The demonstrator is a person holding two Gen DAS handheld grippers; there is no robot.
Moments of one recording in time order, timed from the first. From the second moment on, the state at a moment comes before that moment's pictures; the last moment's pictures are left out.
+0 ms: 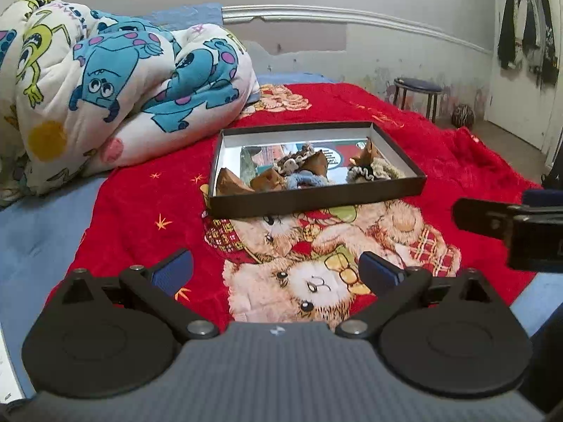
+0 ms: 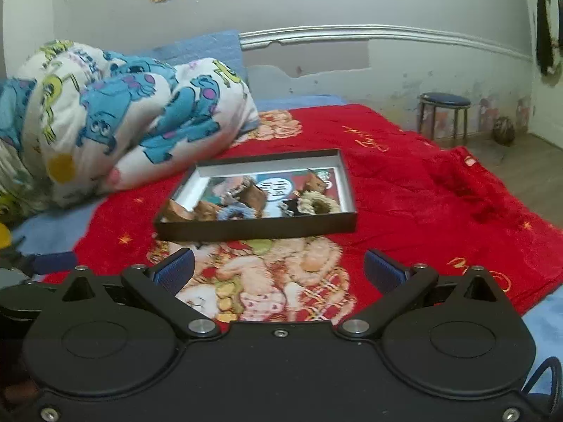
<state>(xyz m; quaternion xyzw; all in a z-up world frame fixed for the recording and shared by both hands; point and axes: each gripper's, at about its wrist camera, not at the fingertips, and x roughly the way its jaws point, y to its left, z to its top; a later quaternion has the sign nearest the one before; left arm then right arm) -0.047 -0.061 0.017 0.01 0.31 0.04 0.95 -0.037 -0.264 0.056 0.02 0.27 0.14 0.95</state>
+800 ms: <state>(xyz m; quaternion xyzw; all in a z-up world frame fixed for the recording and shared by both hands) -0.027 -0.035 0.001 -0.03 0.40 0.09 0.91 -0.006 -0.246 0.037 0.01 0.31 0.16 0.94</state>
